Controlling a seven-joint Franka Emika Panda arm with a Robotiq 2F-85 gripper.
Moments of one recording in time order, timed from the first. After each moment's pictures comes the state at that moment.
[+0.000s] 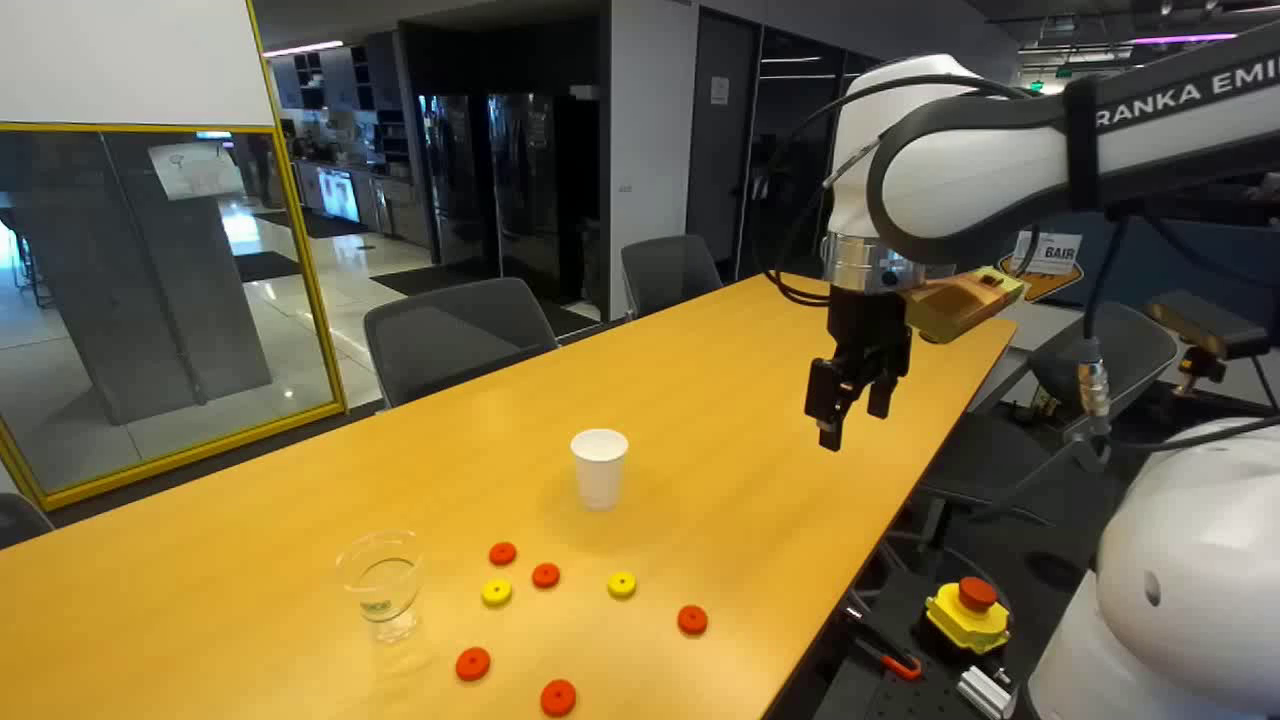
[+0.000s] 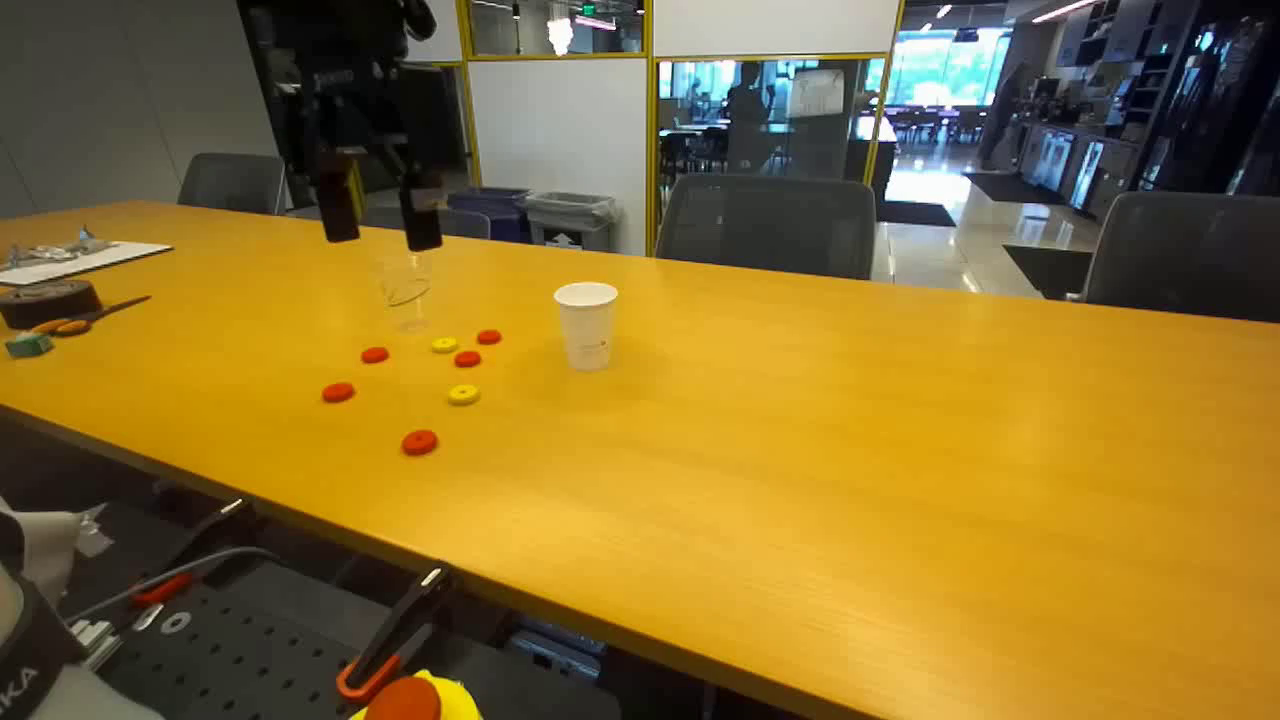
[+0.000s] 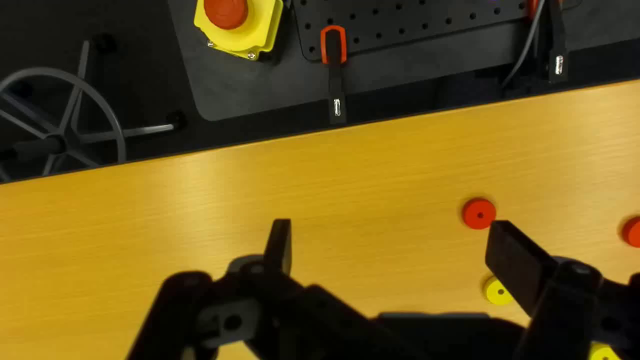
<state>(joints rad) -0.15 -0.88 -0.03 -2.81 -0.14 1.88 0.03</state>
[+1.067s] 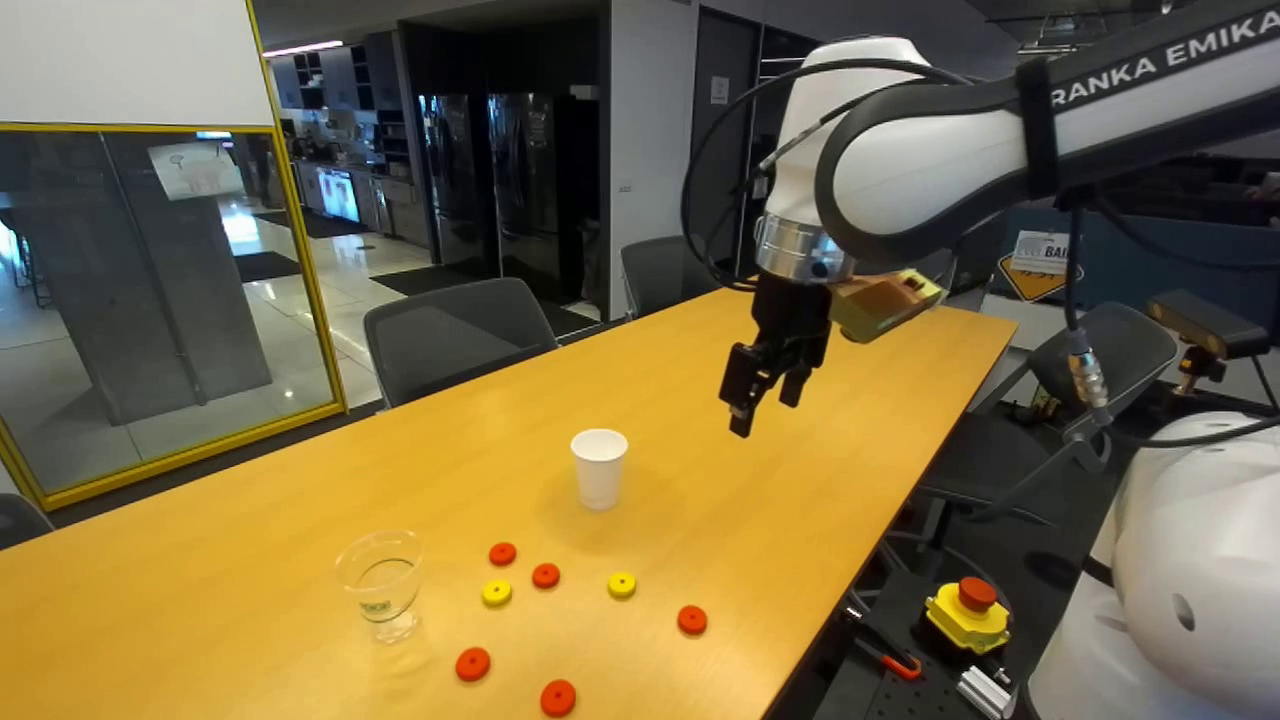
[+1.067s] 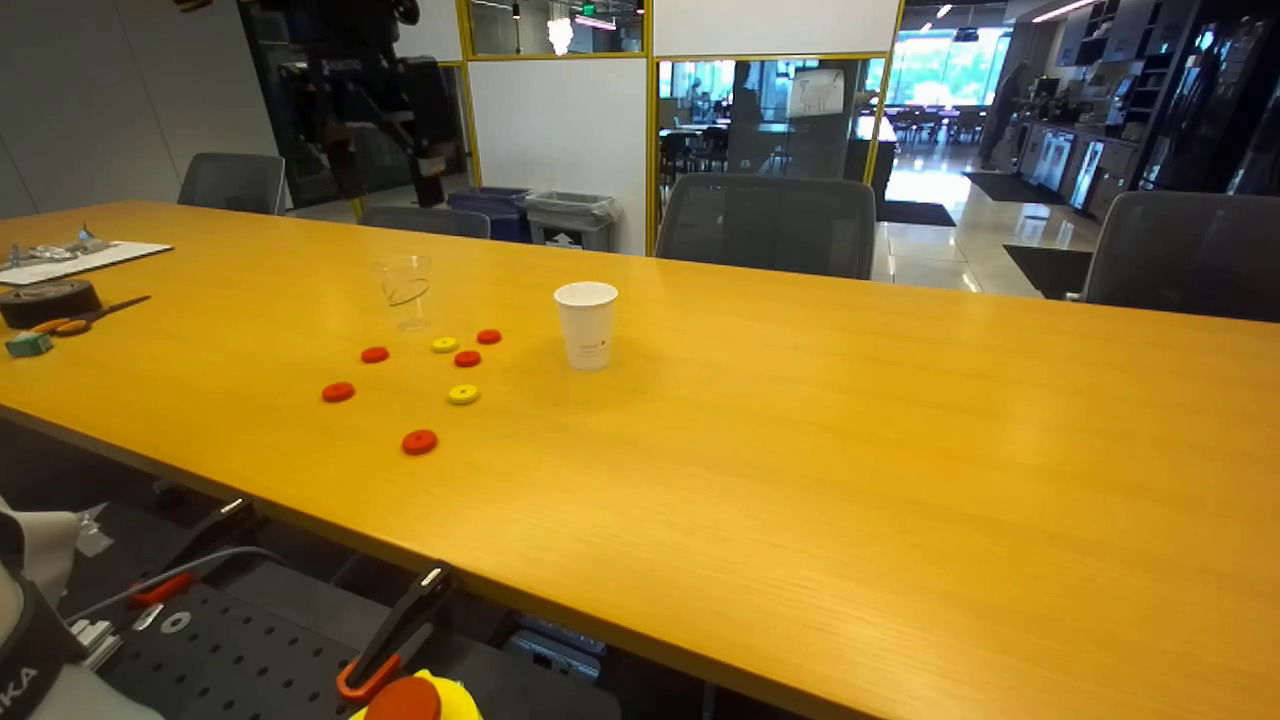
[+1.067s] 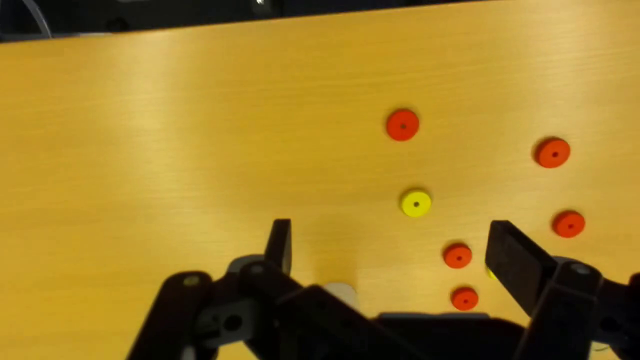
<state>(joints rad) -0.02 -0.76 0.03 -2.75 -0.03 2.10 0.06</state>
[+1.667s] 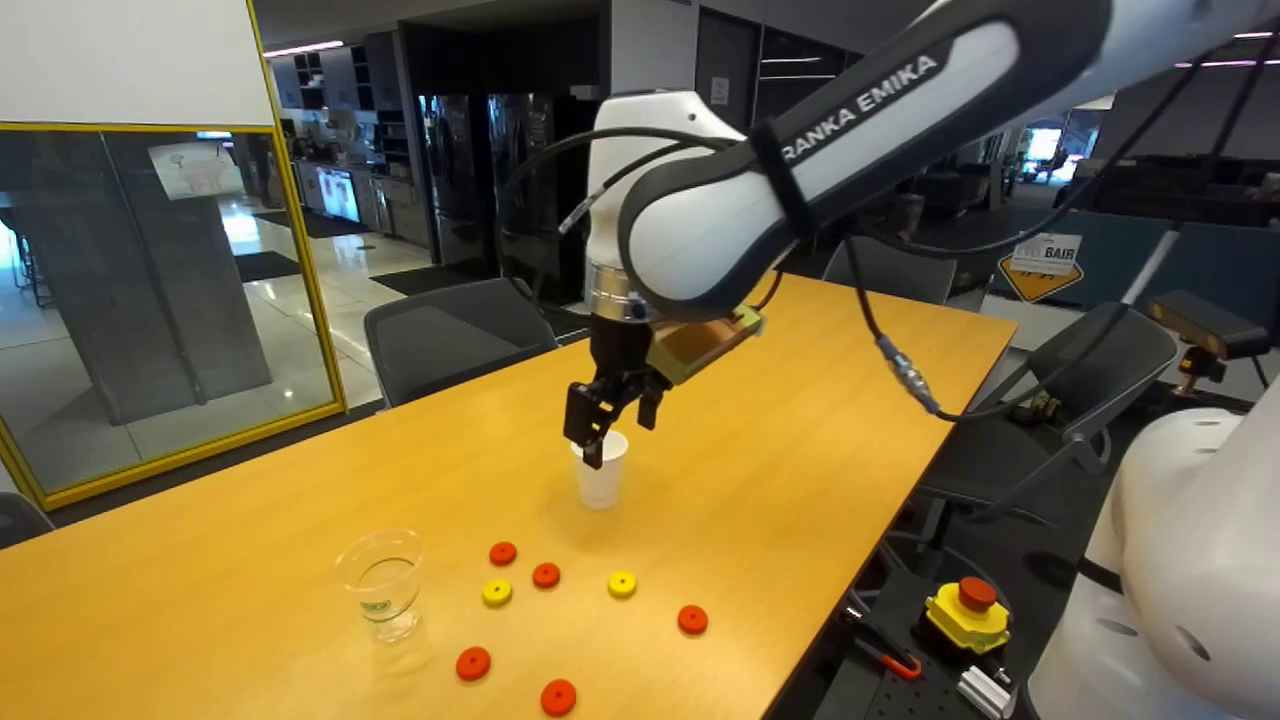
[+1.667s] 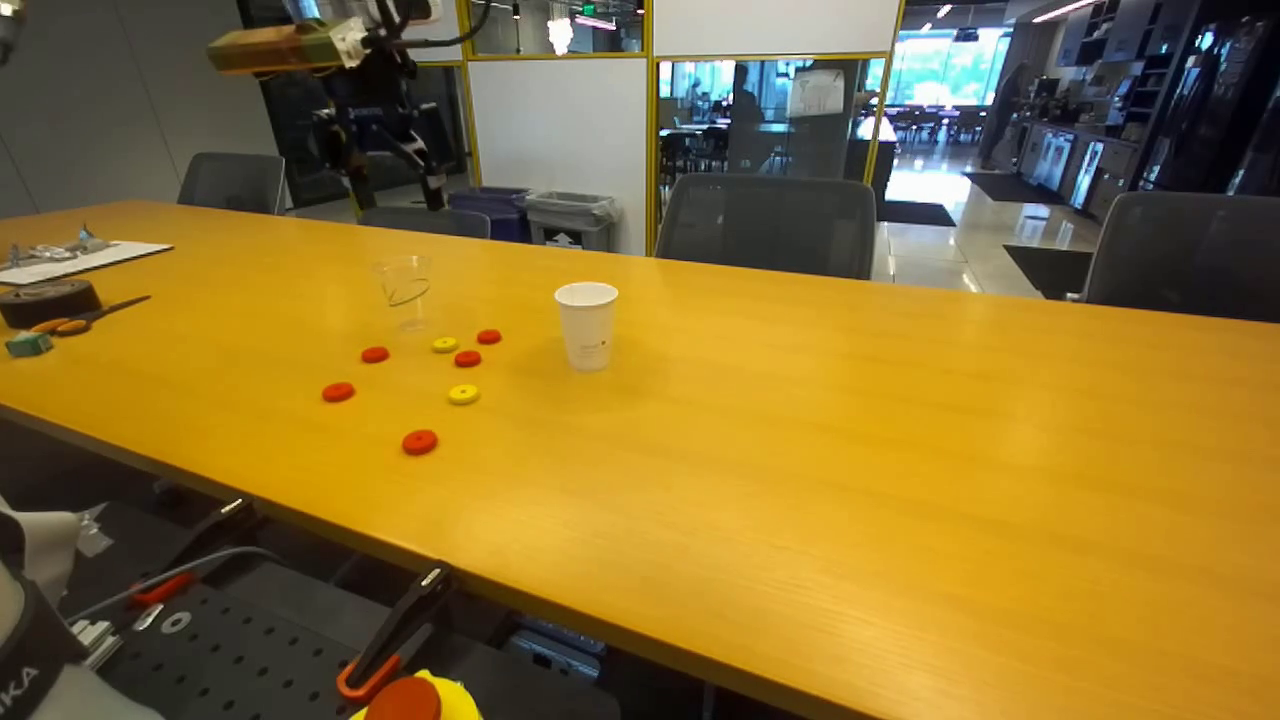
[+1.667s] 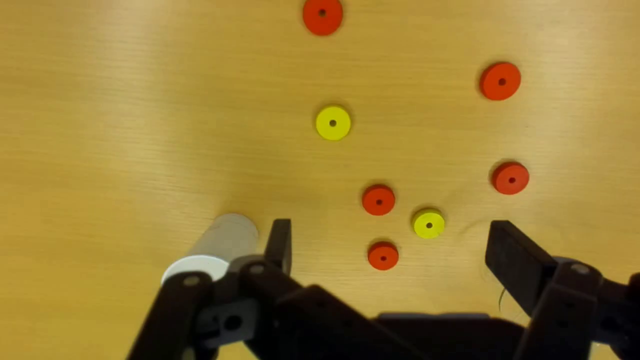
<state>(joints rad) 0.05 -0.29 0.18 -2.49 -0.05 2.30 0.16</state>
